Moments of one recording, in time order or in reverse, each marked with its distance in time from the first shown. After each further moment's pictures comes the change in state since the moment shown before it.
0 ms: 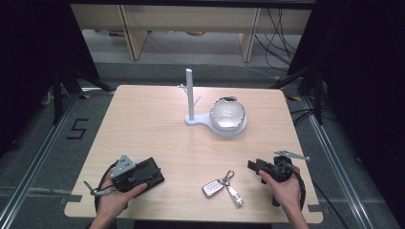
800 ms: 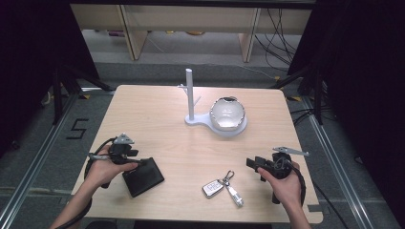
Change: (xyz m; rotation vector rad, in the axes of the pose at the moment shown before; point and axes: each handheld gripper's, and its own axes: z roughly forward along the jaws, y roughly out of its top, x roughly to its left) left arm 0.066 0.046 0.028 0.436 0.004 0.083; right arm 0.010 0.014 -0.006 0.020 0.010 -0.040
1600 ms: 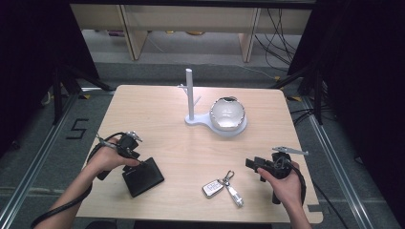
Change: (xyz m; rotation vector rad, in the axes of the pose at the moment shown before) left arm 0.006 0.022 0.017 0.255 -0.089 0.046; right arm 0.002 0.001 -0.002 0.019 0.018 0.004
